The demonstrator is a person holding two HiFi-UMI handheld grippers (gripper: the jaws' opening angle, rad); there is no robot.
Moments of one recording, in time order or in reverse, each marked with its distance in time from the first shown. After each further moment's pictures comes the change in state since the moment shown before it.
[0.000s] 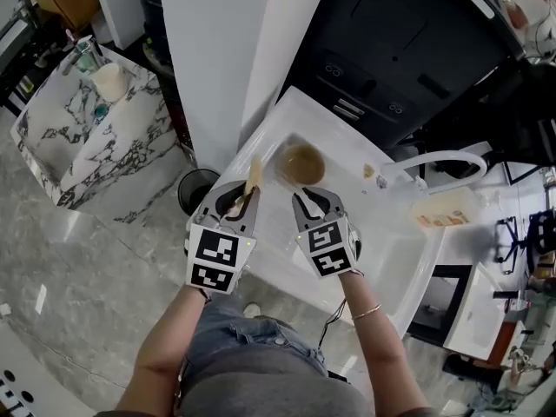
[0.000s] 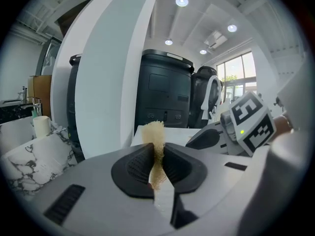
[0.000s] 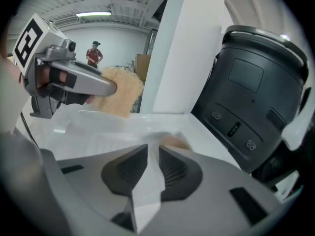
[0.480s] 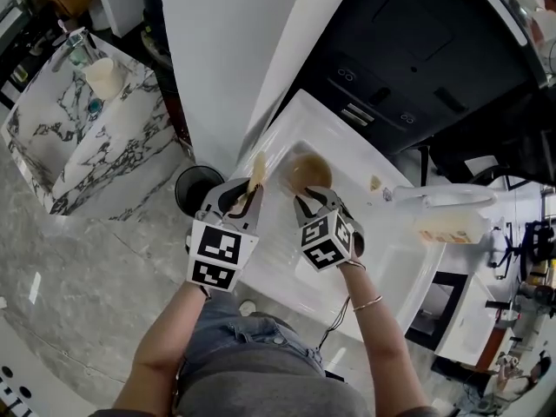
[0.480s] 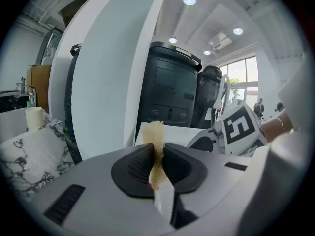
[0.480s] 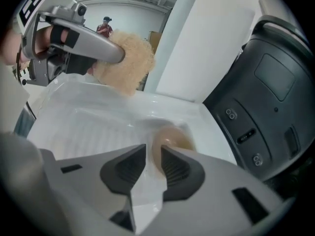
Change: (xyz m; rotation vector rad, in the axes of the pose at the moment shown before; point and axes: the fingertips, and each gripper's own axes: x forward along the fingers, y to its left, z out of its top) left arm 0.040 0.030 -0.003 -0.060 0.033 -0.022; right arm 0.061 -0.015 -0.021 -0.186 0.205 0.051
